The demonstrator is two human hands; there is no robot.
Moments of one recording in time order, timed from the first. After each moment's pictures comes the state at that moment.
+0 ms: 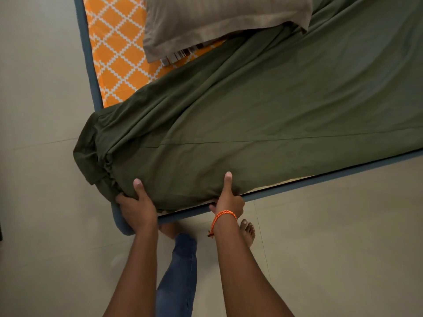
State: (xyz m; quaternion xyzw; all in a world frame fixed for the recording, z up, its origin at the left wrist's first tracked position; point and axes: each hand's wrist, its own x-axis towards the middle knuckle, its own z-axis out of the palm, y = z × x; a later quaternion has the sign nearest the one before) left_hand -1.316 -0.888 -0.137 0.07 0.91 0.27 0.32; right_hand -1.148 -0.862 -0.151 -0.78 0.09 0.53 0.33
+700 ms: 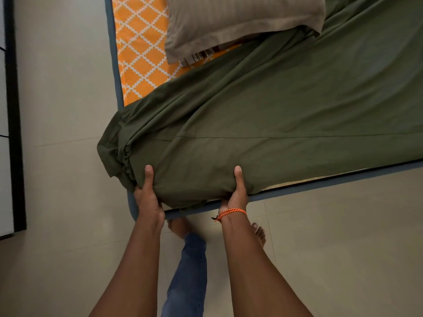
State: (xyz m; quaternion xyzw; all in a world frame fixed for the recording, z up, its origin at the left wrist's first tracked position) left_hand -1.334 -0.897 -0.143 -0.05 0.69 0.54 0.48; right_hand -1.145 -0.878 -0.144 -0.62 0.18 0.58 0.50
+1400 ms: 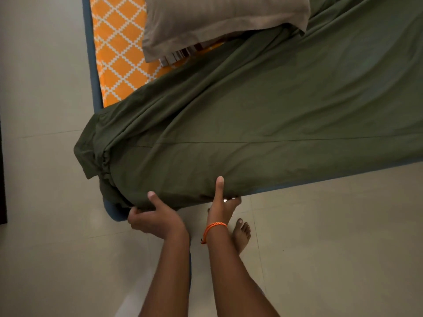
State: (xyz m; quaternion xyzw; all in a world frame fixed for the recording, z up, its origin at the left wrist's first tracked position) left_hand -1.205 -0.929 -0.137 -0.08 0.89 0.41 0.19; right_hand -1.116 -0.917 -0.154 -0.76 0.05 0.50 0.41
